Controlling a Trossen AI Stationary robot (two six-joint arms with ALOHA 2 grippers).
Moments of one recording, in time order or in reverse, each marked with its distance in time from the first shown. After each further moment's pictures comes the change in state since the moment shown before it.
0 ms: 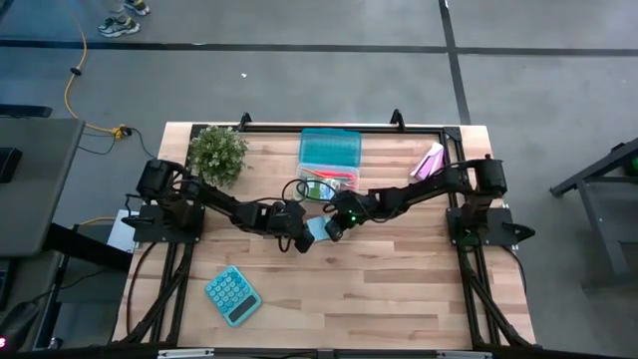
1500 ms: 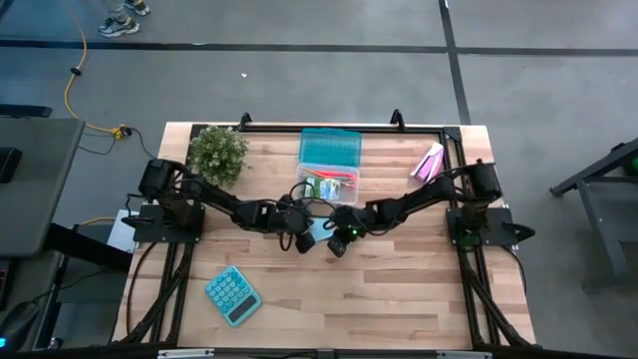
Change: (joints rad) left arm 0.028 0.010 -0.002 0.129 -0.023 0.327; right arm 0.091 0.070 -0.002 0.006 -0.036 -0.006
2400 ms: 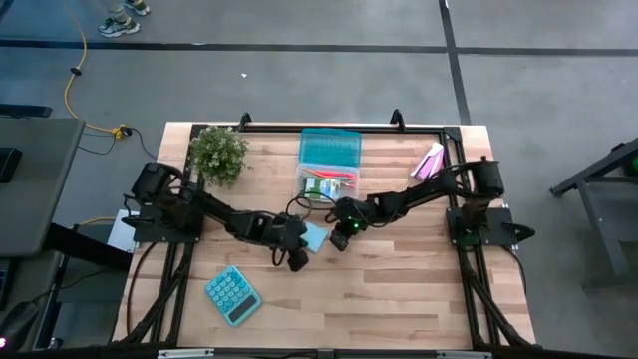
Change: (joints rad) left arm -0.131 -0.044 -0.001 -0.105 0.108 -0.196; right arm -0.056 -0.050 -0.003 -0.062 -0.021 -0.101
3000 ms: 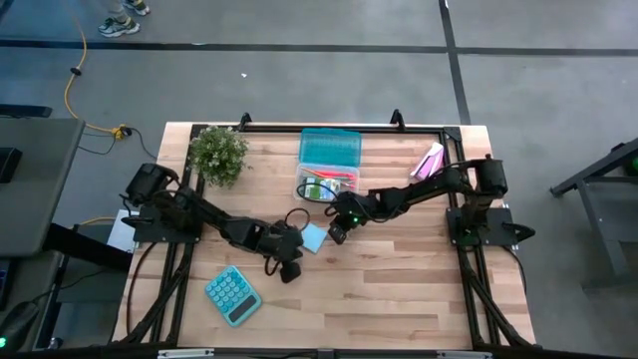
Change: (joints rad) left arm -0.091 -0.015 0.003 -0.047 0.021 0.081; right arm -0.032 -0.017 0.001 0.012 0.053 -0.005
